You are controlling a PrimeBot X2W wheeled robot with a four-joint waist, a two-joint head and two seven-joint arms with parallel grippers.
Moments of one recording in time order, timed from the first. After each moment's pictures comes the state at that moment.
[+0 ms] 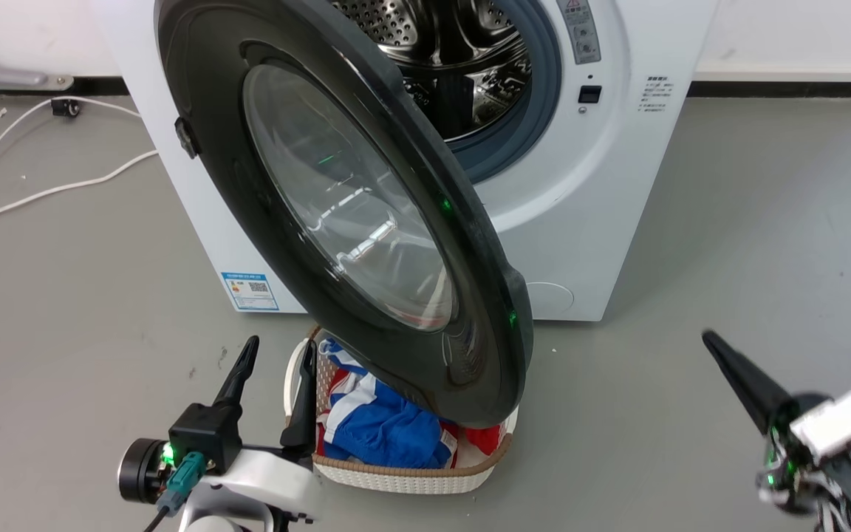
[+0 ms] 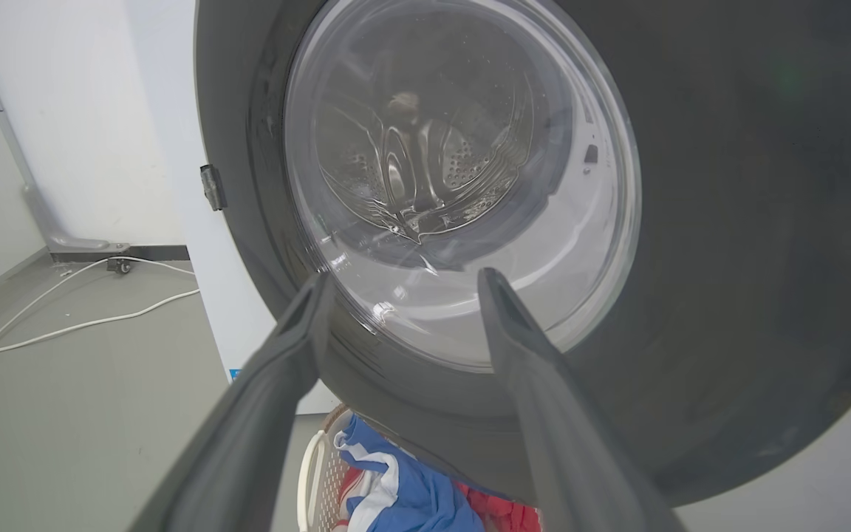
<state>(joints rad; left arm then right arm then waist) -0.09 0.06 -0.10 0.21 -0.13 -0.06 -0.26 -0.18 -0.05 -0.25 0.22 1.27 0.13 0.60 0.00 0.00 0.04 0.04</state>
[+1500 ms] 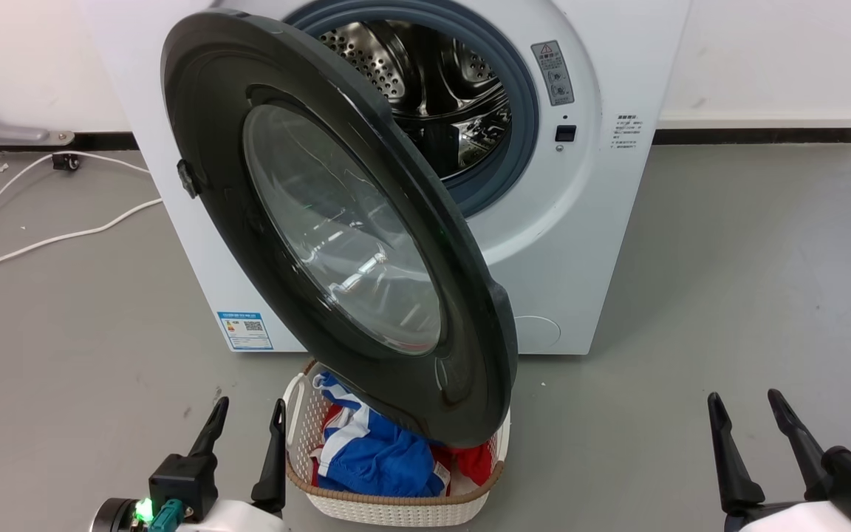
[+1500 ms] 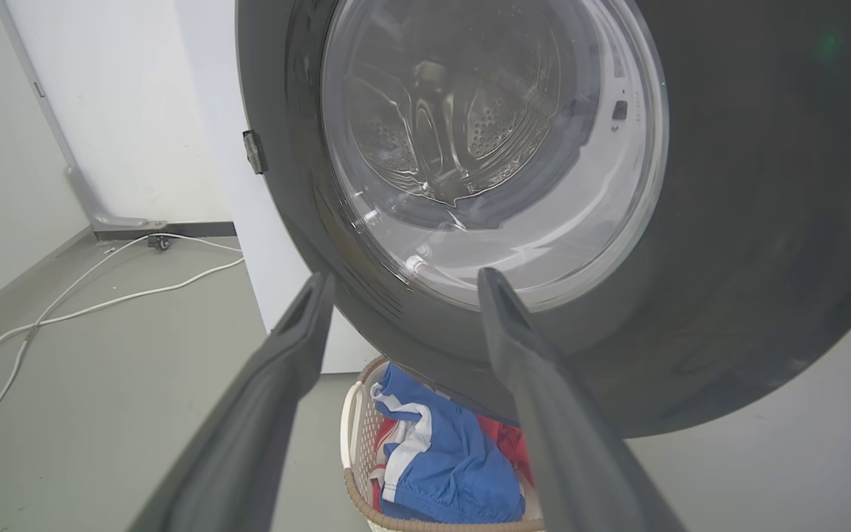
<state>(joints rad) 0.02 0.11 -0.08 0.24 -0.14 -0.04 -0.26 0.18 -0.07 -0.05 -0.10 0.14 0.13 -0.05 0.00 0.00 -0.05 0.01</state>
